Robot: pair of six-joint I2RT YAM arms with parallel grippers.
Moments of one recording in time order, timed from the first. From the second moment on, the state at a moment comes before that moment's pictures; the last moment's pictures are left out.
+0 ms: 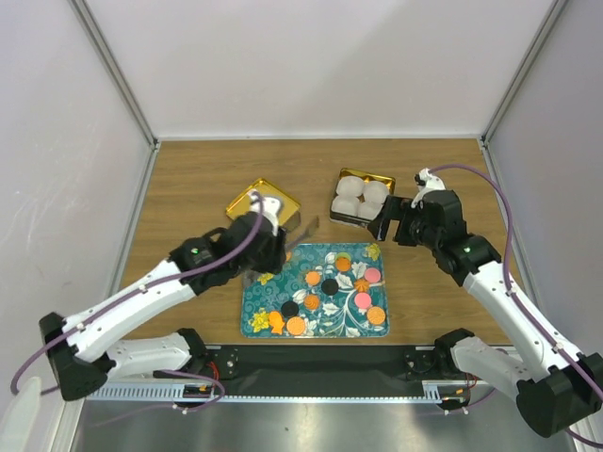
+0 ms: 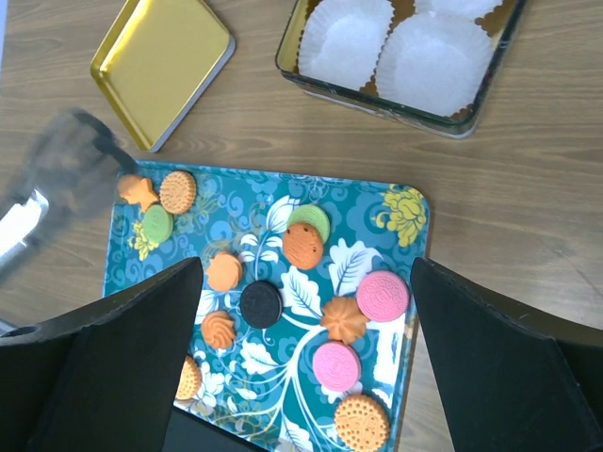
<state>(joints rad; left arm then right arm) -0.85 1.04 1.05 -0.77 -0.28 -0.45 0.40 0.99 0.88 -0.45 -0.08 0.47</state>
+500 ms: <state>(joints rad) -1.17 1.36 1.06 -0.73 -0.35 -0.52 0.40 0.95 0.88 -0.51 -0.02 0.45</state>
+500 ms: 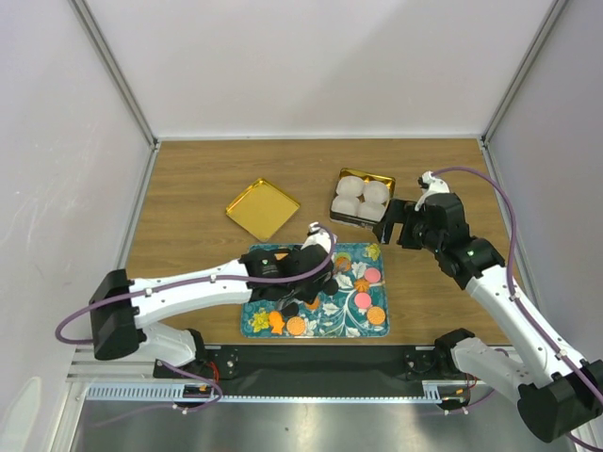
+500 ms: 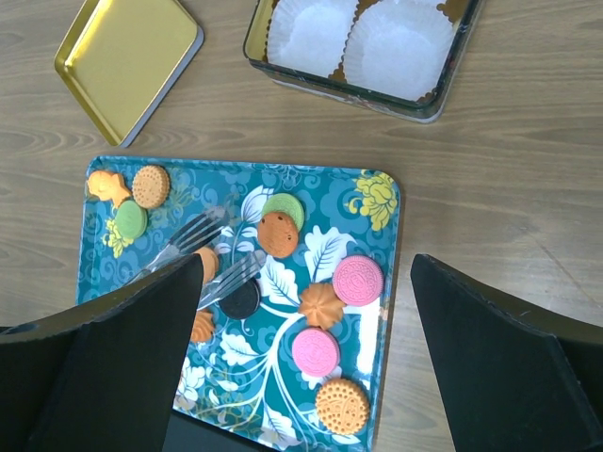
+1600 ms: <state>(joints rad) -1.27 1.61 1.23 -0.78 -0.49 -0.52 0.40 0.91 0.86 -0.53 0.02 0.44</state>
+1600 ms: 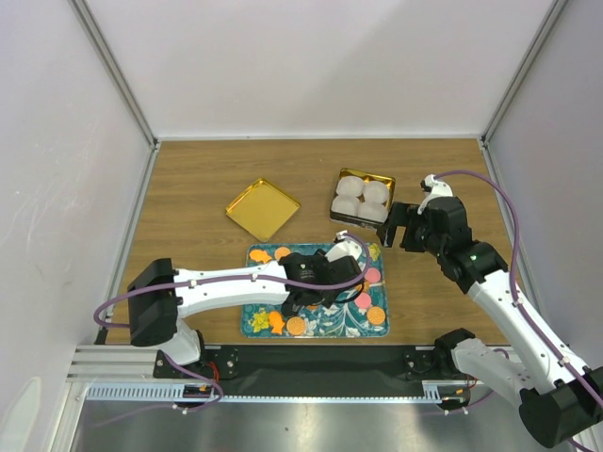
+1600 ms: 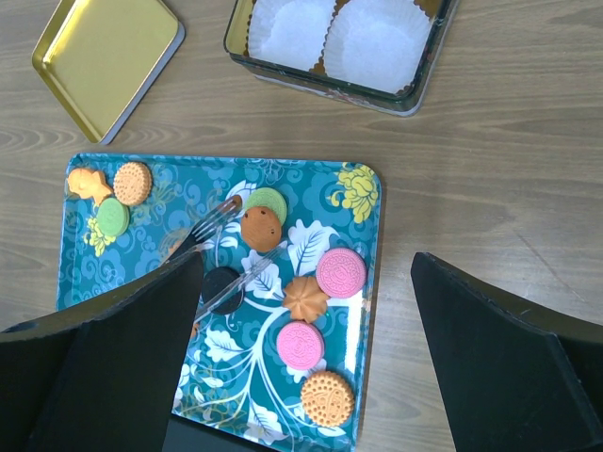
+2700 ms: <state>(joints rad) -1.26 1.56 1.31 -0.84 -0.51 -0.50 0.39 0.90 0.85 -0.53 0.02 0.43</state>
